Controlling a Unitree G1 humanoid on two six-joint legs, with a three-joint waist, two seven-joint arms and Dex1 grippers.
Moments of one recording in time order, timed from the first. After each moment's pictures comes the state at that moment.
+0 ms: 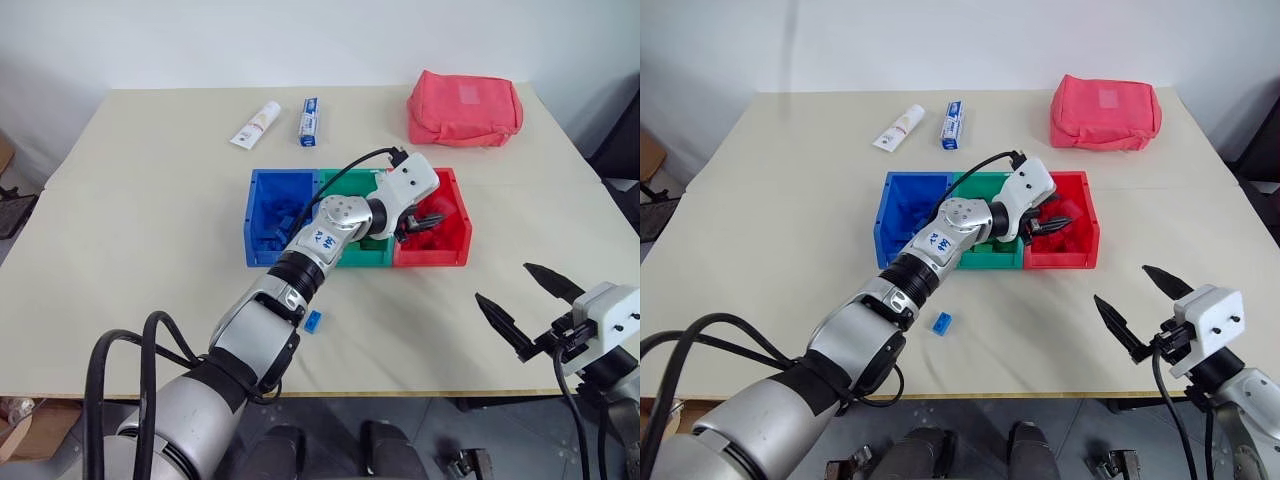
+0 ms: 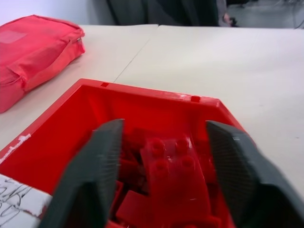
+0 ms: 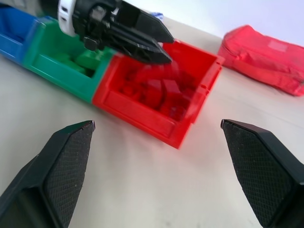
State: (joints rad) left arm -1.24 -0.09 -0.22 1.03 -0.04 -0.02 -0.58; right arm 0.33 -0.56 -0.48 -0.58 0.50 0.20 0.63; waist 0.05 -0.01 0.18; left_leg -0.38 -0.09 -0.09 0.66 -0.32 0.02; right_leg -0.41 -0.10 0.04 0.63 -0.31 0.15
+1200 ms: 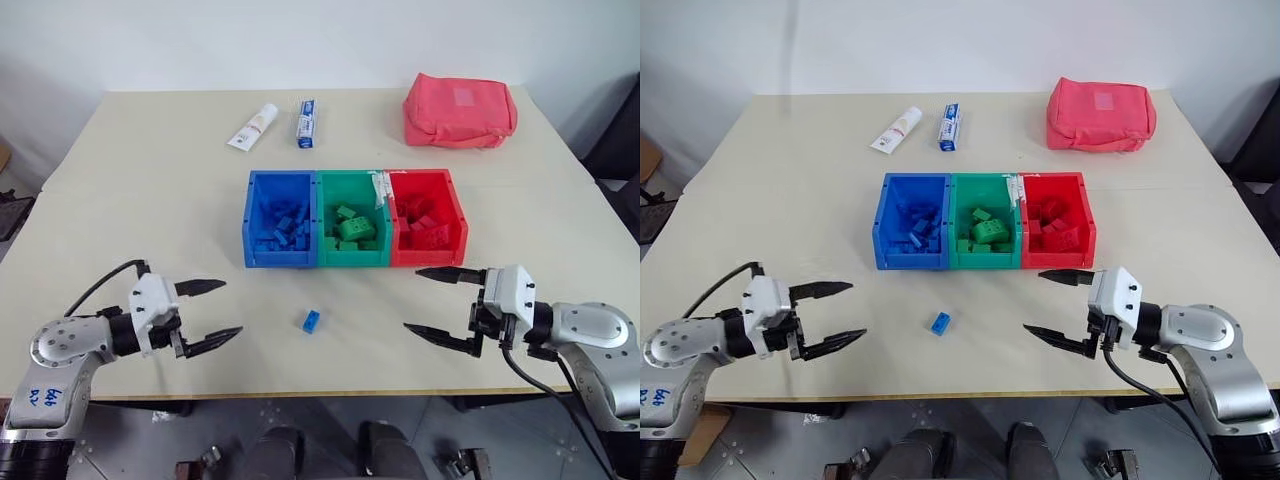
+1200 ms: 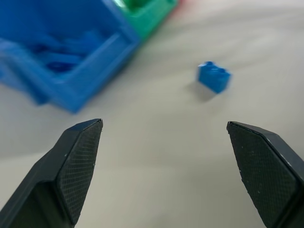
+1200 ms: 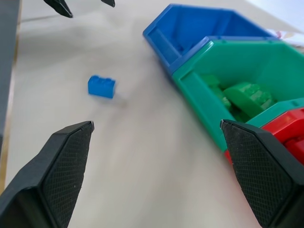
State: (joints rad) left arm 0.00 0.74 0.18 -0.24 -0.40 0.18 -1.03; right arm -0.07 -0.78 -0.13 -0.30 0.45 0.11 1.13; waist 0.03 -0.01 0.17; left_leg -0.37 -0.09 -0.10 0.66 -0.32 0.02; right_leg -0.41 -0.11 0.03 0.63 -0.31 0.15
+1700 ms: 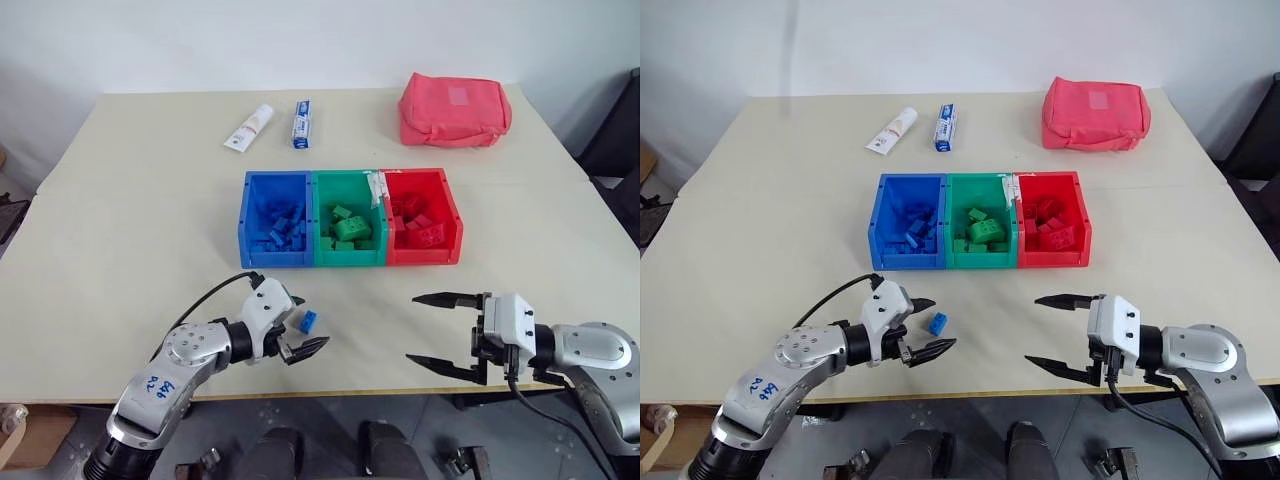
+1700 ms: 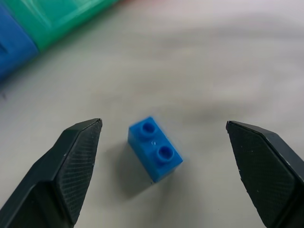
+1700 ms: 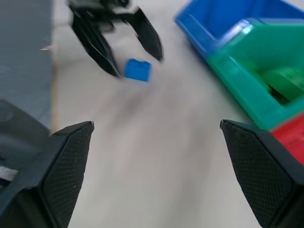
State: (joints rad) left arm -0.14 0.52 -0.20 -0.53 -0.26 0.76 -0.54; right arm 0.06 -0.78 -0.11 -0.37 0.45 0.07 1.16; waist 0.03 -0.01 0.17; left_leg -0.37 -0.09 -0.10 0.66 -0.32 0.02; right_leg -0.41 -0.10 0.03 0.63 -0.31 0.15
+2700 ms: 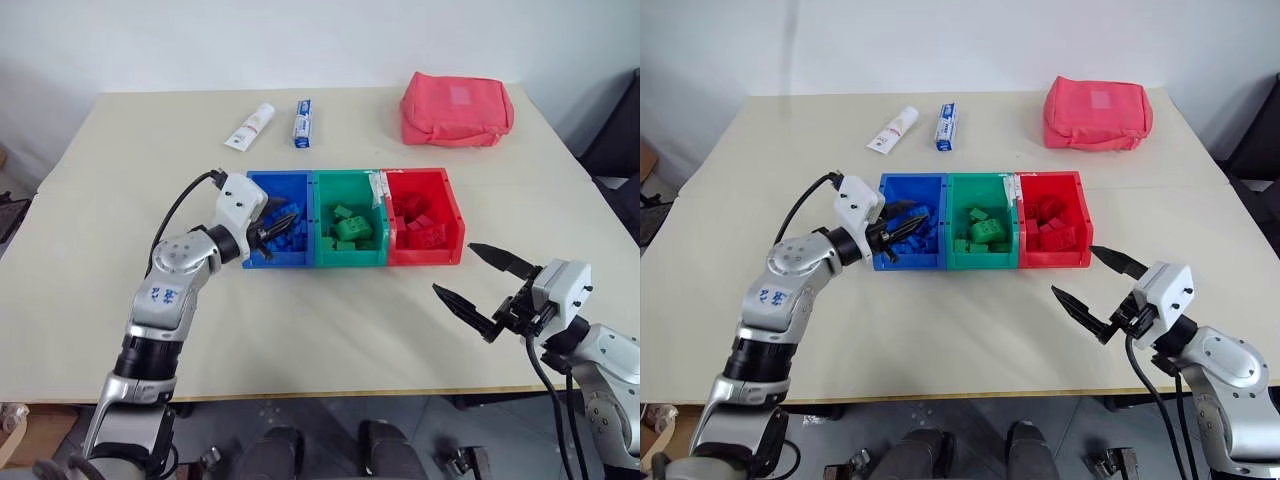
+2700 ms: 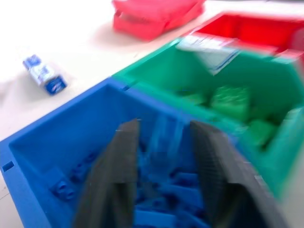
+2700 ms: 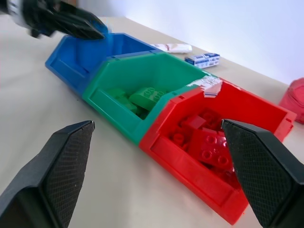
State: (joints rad) left arm -0.62 0.43 -0.03 0.05 -0.18 0.39 -0.53; right arm 0.08 -0.61 -0.30 -0.39 0.51 0.09 0.82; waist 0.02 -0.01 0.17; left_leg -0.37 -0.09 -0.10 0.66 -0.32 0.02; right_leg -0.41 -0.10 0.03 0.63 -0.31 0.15
